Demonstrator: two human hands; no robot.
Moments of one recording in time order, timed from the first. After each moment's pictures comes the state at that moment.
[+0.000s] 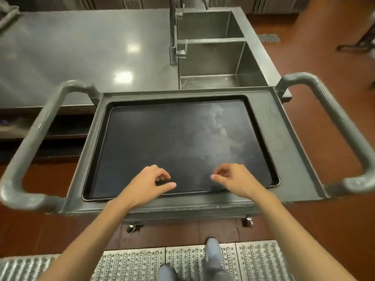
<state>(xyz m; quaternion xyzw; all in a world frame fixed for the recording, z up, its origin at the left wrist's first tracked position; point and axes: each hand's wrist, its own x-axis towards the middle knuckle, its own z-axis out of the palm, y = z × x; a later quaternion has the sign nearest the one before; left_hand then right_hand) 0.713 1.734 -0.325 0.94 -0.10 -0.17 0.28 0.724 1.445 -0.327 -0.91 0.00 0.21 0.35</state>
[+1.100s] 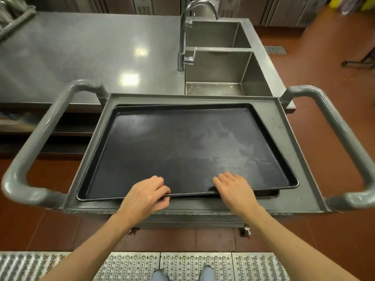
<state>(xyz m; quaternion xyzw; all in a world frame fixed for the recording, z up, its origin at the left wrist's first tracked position) 0.682 1.740 -0.347 0.93 -0.32 0.16 0.12 0.711 1.458 -0.346 -0.95 -0.28 -0.06 -0.08</state>
